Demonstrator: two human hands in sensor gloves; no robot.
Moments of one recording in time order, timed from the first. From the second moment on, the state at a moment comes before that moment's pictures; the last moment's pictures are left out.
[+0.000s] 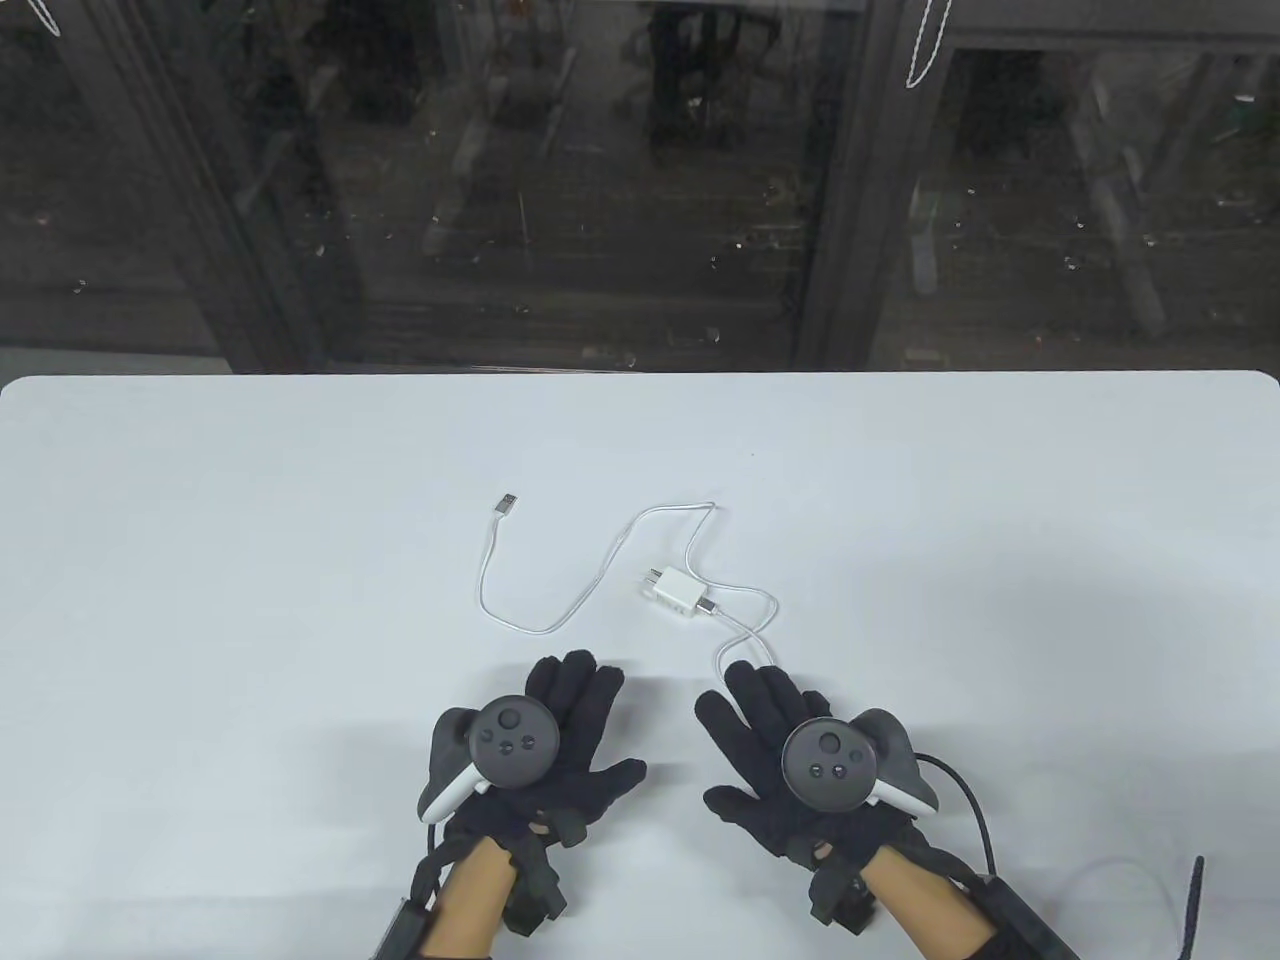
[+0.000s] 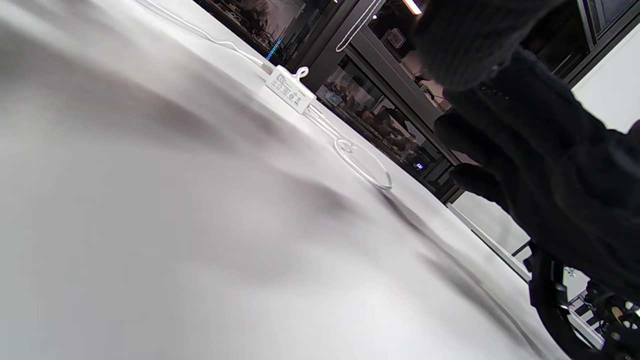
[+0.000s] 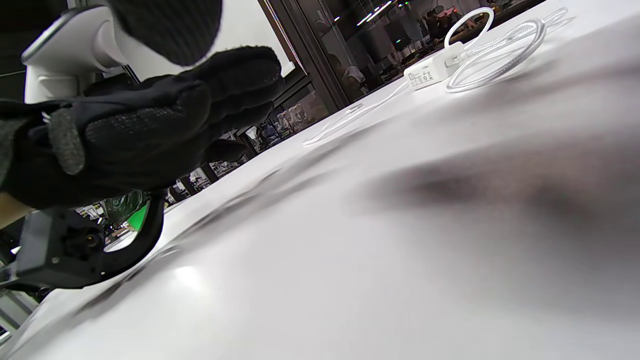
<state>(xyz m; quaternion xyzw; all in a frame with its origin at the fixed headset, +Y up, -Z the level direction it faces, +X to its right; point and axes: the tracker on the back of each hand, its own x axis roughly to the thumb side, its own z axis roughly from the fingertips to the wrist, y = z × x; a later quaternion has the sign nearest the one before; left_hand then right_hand) -0.149 -0.763 -0.296 -0.12 -0.20 0.31 0.92 0.121 -0.754 -0.284 0.30 0.08 0.91 0.26</state>
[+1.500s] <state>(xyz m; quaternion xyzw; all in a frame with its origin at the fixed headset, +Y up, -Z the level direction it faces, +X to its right) -0.159 -0.749 -0.309 -0.11 -0.22 0.36 0.90 0.036 -0.730 -0.449 0.09 0.18 0.98 0.04</state>
